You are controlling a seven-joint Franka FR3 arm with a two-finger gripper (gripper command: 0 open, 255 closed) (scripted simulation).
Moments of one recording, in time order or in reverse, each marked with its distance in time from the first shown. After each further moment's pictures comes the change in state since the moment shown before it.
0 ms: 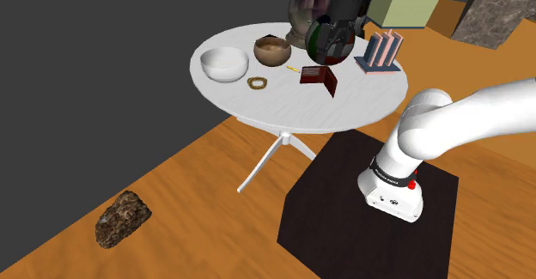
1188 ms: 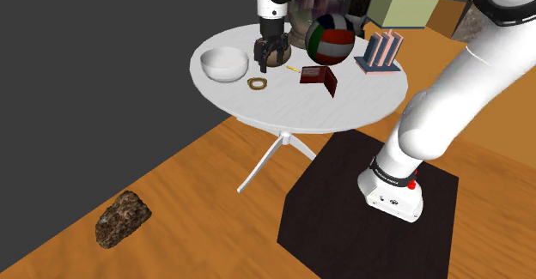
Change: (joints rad) arm 0.024 0.676 0.039 0.353 -0.060 0.230 -0.049
